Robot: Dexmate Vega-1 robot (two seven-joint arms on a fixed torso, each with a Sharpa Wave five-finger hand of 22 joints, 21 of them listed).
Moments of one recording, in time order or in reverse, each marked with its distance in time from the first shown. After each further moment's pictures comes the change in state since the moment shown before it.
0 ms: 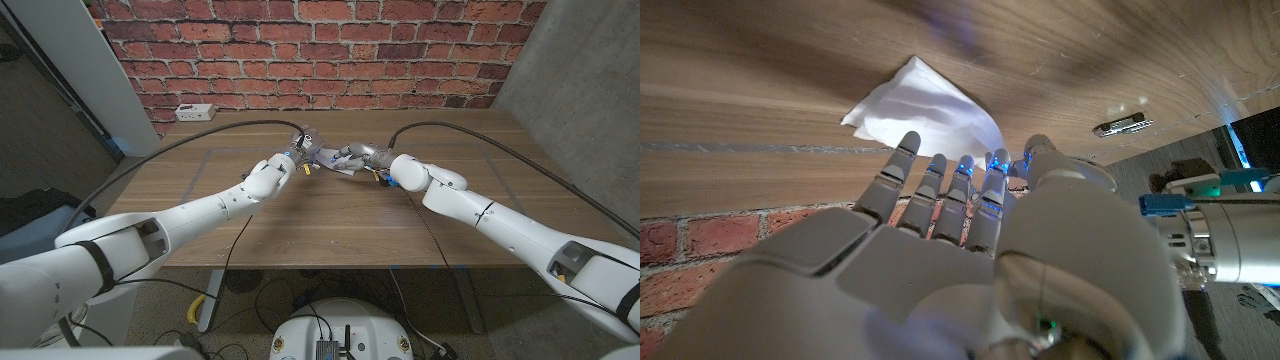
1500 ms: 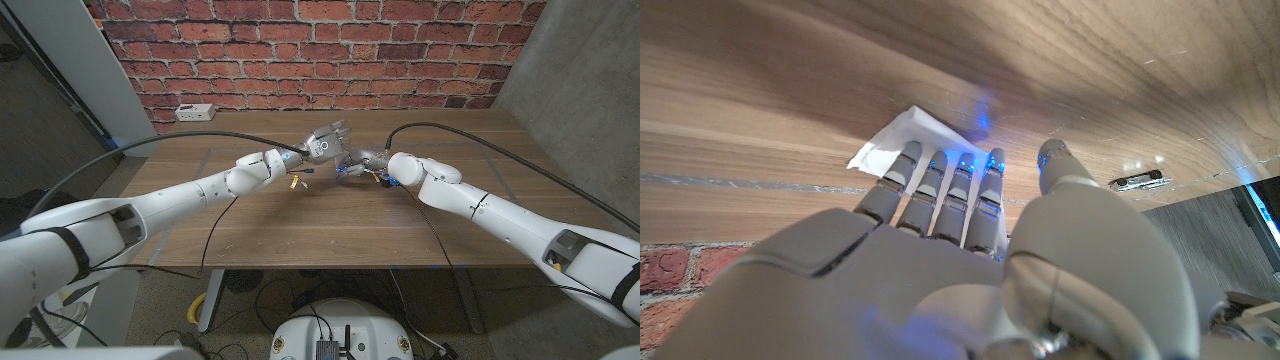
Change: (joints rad) left arm -0.090 0.084 0.057 0.047 0.461 -0.243 0.464; left_hand -0.074 0.008 0.000 0.020 -0.027 0.029 -0.076 -0.019 0.006 0.075 -0.051 -0.006 0.003 0.064 -0.004 -0.005 0.000 0.011 -0.033 0.025 0.000; right arm 0.064 -0.001 -0.064 0.011 -0.036 -0.110 0.130; right_hand -0.098 -0.048 -0.016 0.015 -0.004 -0.041 0.017 -0.011 0.000 0.012 0.012 -0.007 -0.005 0.018 0.003 -0.020 -0.014 -0.019 0.018 -0.008 -0.006
